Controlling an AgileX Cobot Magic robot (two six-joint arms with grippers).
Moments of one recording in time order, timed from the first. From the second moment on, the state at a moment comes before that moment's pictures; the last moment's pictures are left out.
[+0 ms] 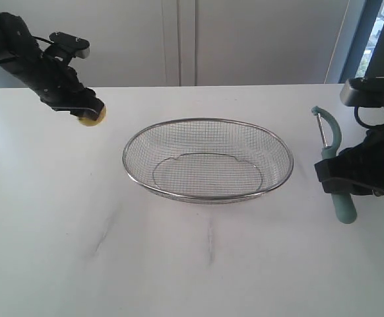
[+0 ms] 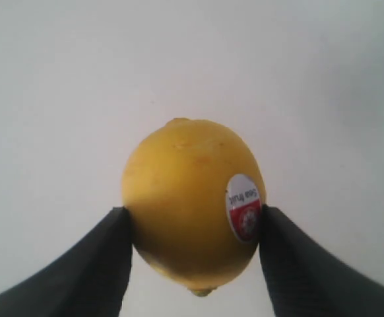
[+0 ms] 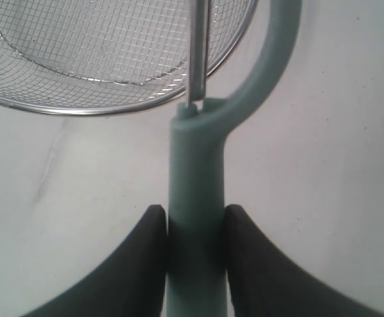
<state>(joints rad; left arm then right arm) -0.22 2.05 -1.67 -0.28 0.70 0.54 0.07 1.30 -0.80 0.45 0.70 -0.46</state>
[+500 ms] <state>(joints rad) -0.13 1.76 -1.33 -0.75 0.83 1.11 0.07 1.30 -0.80 0.45 0.70 -0.46</state>
